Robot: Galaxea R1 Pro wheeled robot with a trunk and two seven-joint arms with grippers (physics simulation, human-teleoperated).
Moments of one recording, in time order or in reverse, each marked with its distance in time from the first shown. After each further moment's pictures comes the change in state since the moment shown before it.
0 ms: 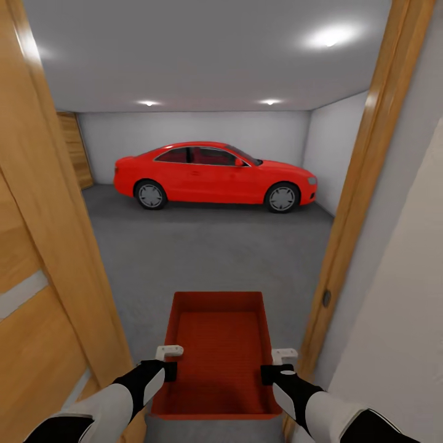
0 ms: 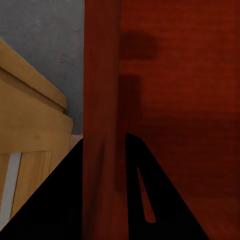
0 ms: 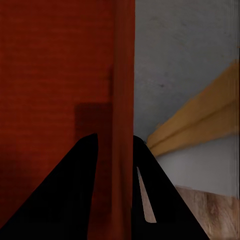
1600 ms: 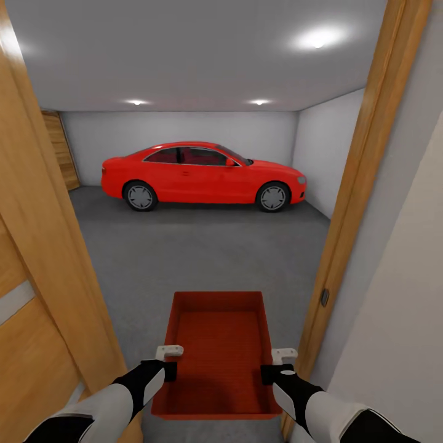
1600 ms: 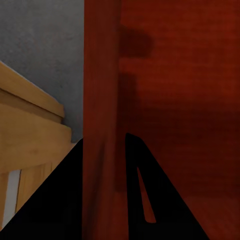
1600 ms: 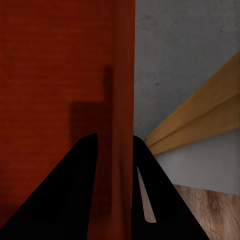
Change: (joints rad) left arm 0.000 0.000 0.000 -0.001 -0.001 0.001 0.000; right arm 0.000 0.000 0.001 0.000 -0.001 0.000 0.000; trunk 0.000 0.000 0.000
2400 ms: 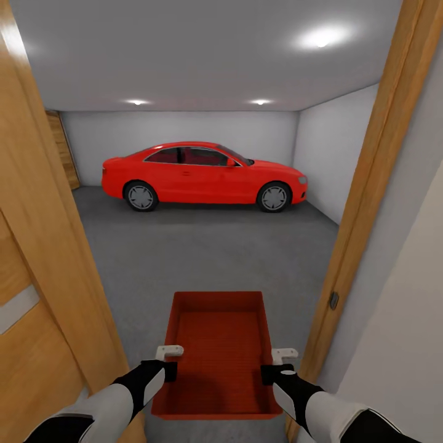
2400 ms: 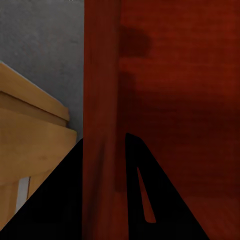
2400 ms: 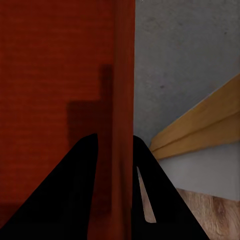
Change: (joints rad) left arm 0.000 -0.001 -0.002 0.000 0.004 -0.001 0.002; right arm 0.000 -0.001 0.000 -0.001 0.001 0.001 0.000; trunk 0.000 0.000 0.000
